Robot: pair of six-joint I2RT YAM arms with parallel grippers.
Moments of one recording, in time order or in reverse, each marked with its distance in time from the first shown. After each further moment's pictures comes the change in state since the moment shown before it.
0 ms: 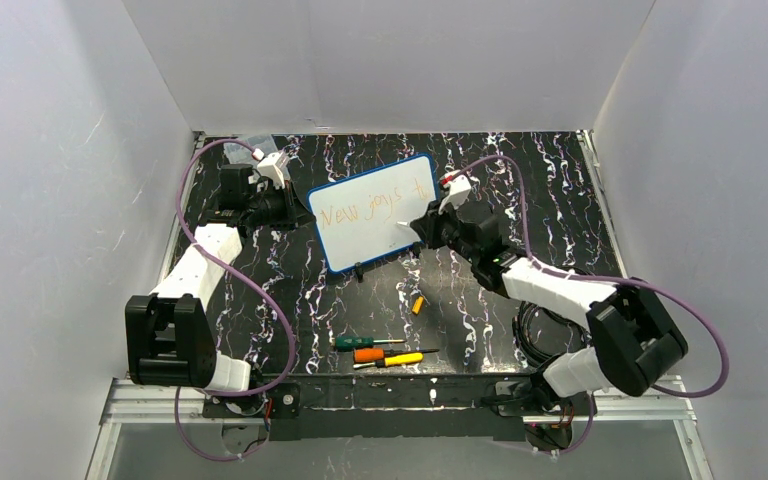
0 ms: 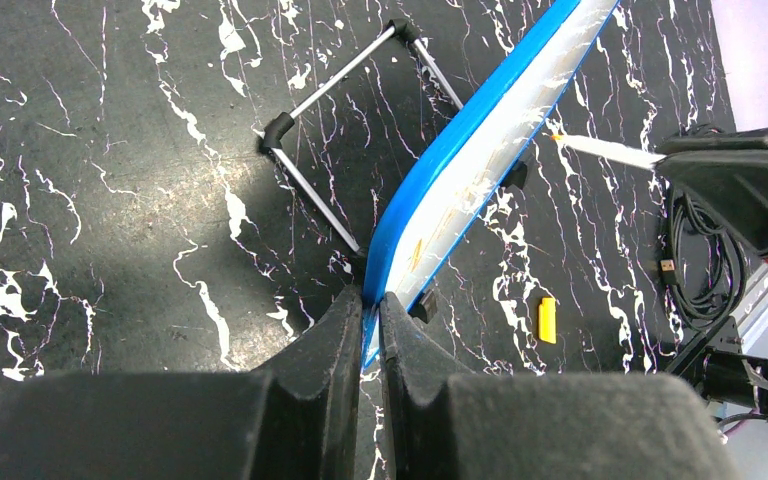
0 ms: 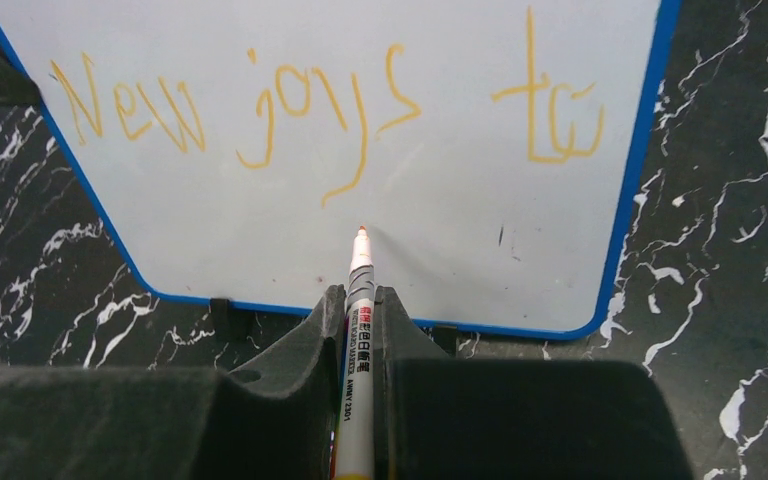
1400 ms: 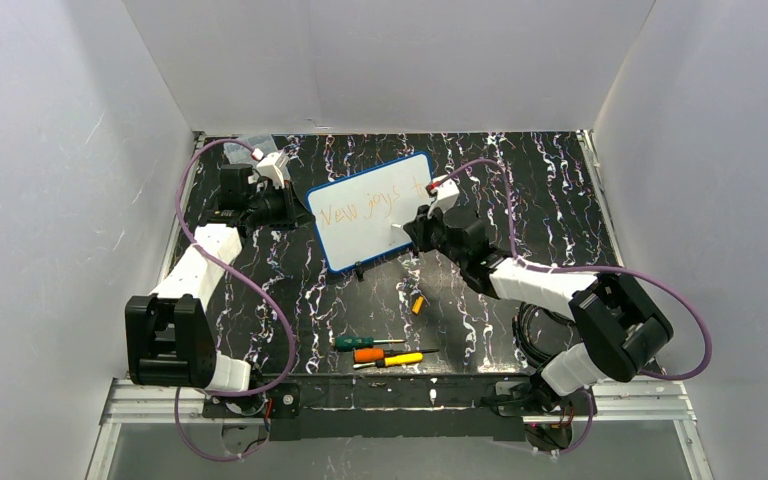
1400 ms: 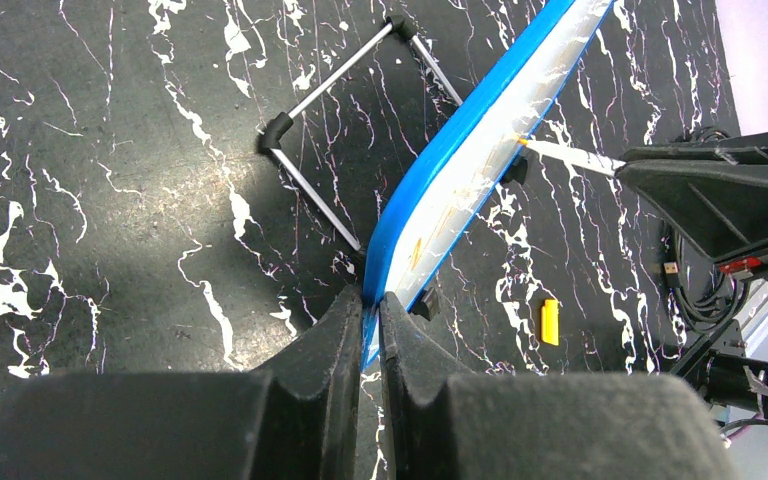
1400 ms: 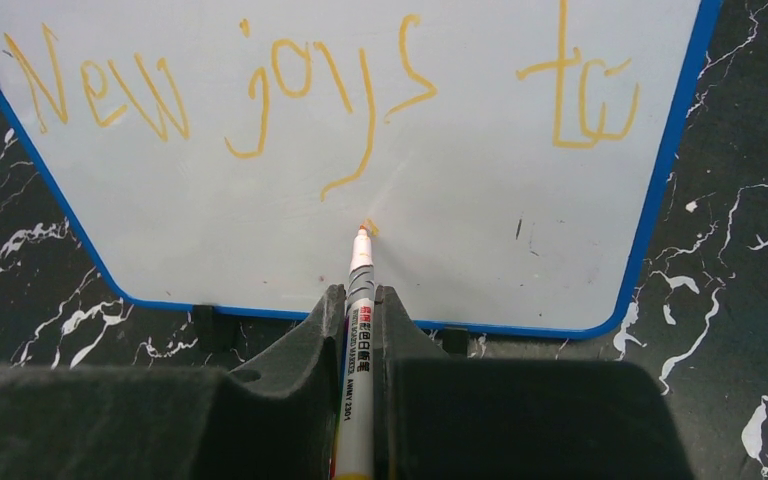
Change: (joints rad) left arm 0.000 -0.001 0.000 0.000 -0.008 0.000; right arm 0.055 0.102 0.008 0.071 0.069 -0.023
